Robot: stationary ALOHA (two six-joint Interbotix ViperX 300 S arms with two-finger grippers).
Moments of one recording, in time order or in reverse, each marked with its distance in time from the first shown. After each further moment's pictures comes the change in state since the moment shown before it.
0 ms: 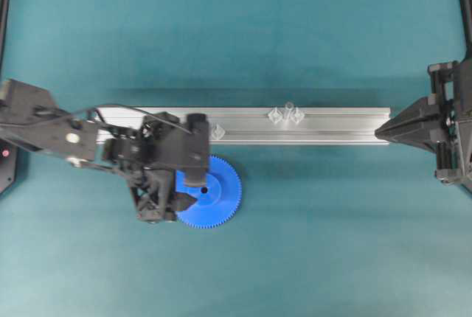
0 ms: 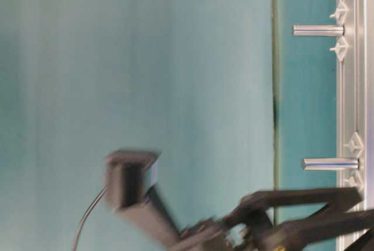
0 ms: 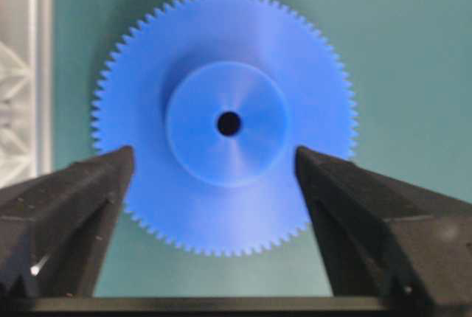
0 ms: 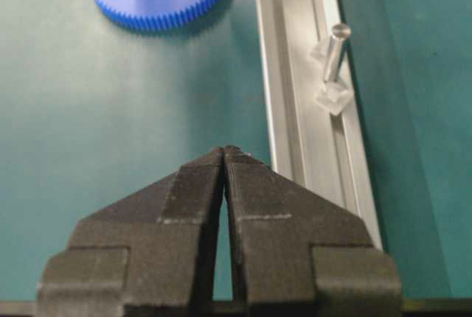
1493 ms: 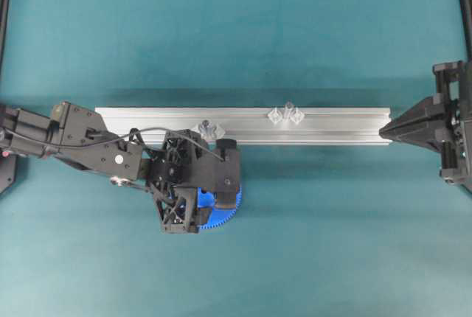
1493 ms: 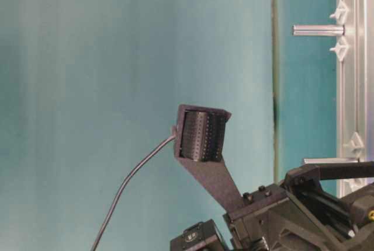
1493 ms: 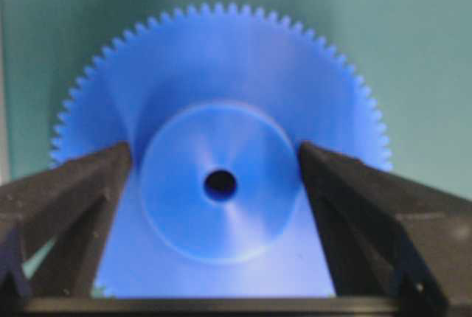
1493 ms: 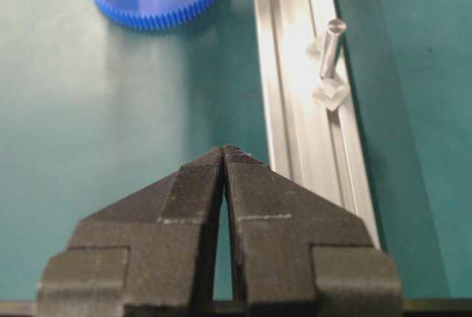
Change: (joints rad) left arm -0.037 0.167 -0.110 0.005 0.146 -0.002; right arm -0.005 -0.043 0.020 0.000 0.005 0.002
